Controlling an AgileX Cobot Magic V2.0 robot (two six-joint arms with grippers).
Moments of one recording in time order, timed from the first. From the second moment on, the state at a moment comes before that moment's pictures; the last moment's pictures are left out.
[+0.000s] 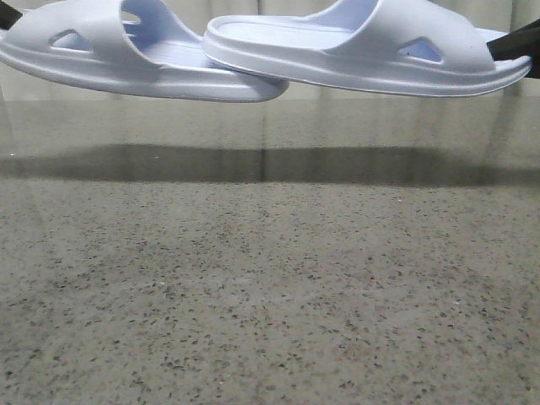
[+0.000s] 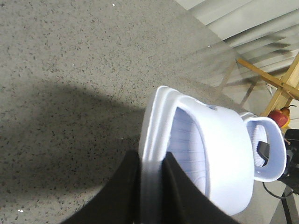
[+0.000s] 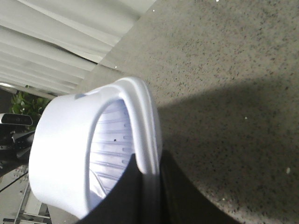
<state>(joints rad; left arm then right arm) 0.25 1.56 -1.10 -1.27 1.19 0.77 -0.30 1.49 -0.74 1.64 1.14 -1.22</state>
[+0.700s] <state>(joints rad) 0.18 1.56 -1.10 -1.33 1.12 0.79 0.04 1.76 -1.05 1.67 1.02 -1.24</state>
